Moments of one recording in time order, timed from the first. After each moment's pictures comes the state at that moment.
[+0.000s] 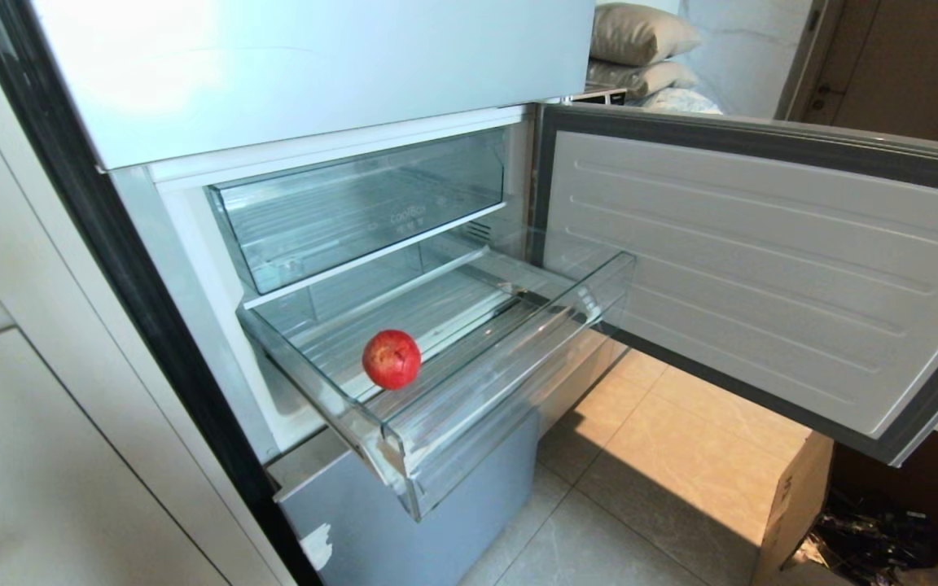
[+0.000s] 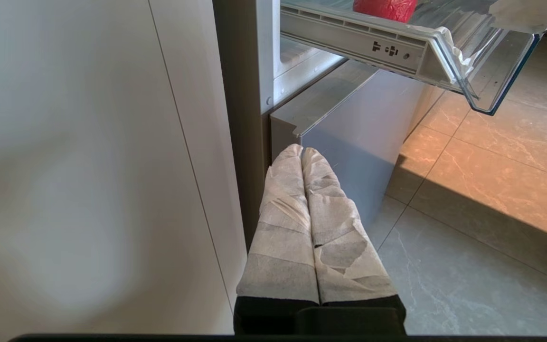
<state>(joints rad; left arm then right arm) 0.00 0.00 0.00 0.00 0.00 0.01 -0.61 0.75 -0.52 -0.06 -0.17 0.25</state>
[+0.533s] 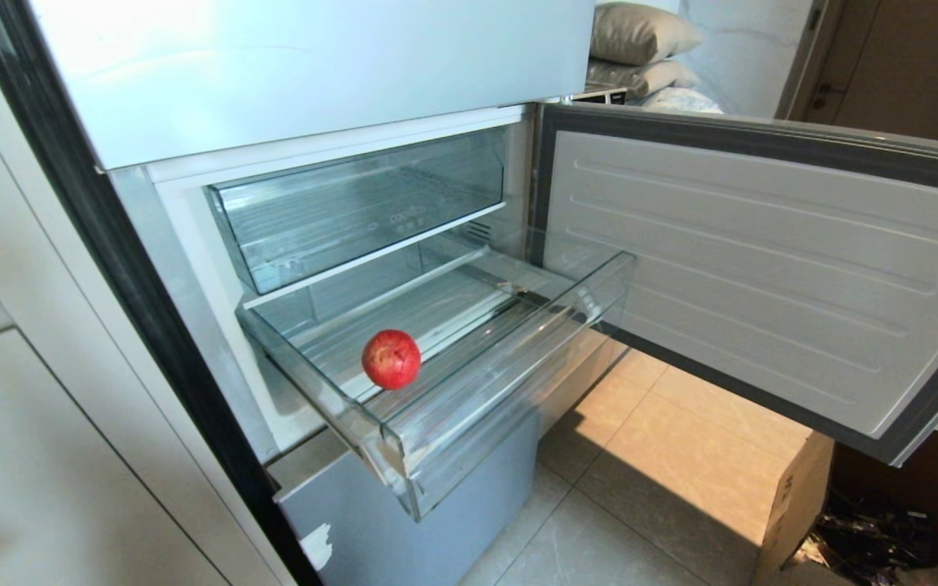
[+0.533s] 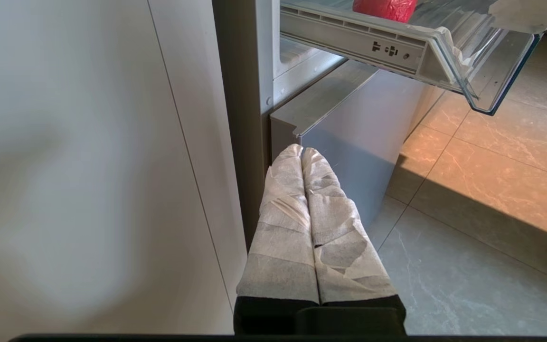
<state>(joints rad) 0.00 0.00 0.00 0.00 0.00 0.01 -0.91 1.37 -0.70 -0.38 -0.07 0.26</state>
